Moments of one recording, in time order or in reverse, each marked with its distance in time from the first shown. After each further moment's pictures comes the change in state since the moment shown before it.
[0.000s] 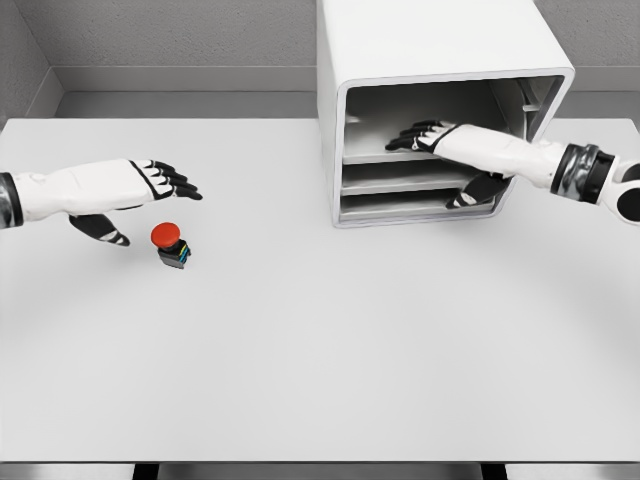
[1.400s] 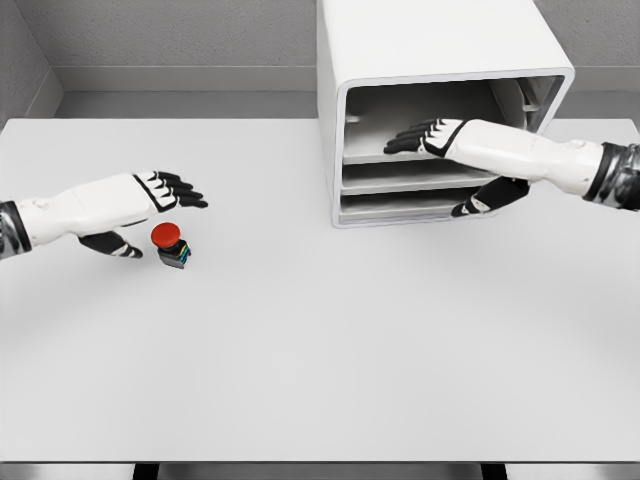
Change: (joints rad) left arm 0.140 0.003 0.061 -0.018 -0.080 0.001 0.187; right arm 0.003 -0.170 0.010 -0.281 -0.126 -0.004 -0.017
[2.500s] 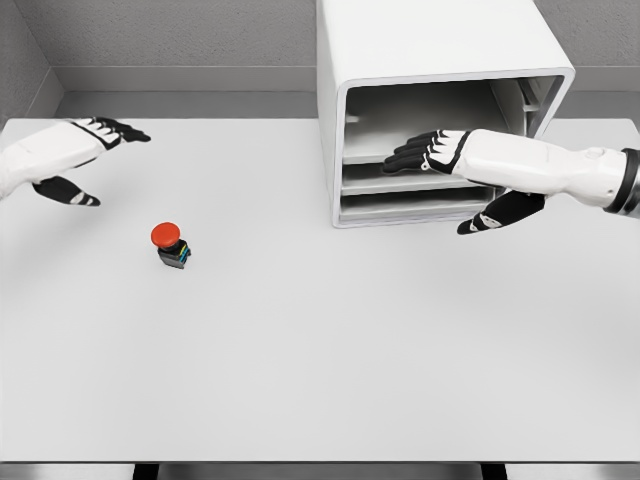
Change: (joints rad) left arm -0.055 -0.070 0.050 0.289 0.081 0.000 0.001; right arm -0.066 -0.137 0.109 -0.181 -0.098 0.000 -0.023
